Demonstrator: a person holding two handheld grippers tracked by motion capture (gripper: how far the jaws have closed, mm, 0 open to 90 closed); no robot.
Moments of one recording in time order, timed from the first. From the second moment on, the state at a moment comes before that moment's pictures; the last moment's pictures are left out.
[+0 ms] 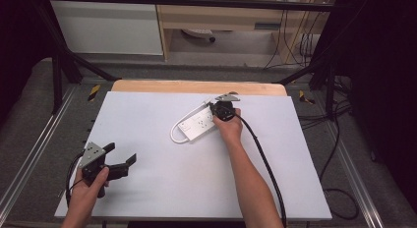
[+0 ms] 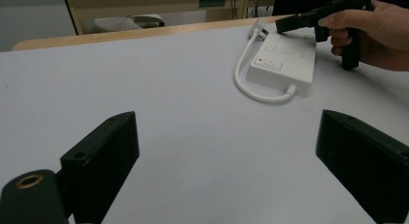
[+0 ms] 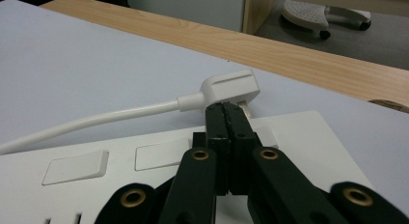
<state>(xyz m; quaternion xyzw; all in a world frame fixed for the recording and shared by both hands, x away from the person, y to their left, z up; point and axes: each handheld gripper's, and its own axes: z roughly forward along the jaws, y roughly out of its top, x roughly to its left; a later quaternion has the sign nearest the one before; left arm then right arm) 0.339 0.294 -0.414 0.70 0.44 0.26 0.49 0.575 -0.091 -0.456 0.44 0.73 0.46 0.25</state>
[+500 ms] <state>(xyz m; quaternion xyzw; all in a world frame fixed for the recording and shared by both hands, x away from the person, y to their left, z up) 0.339 0.295 -0.414 0.70 0.44 0.27 0.50 0.576 -0.087 -0.455 0.44 0.73 0.46 0.25</state>
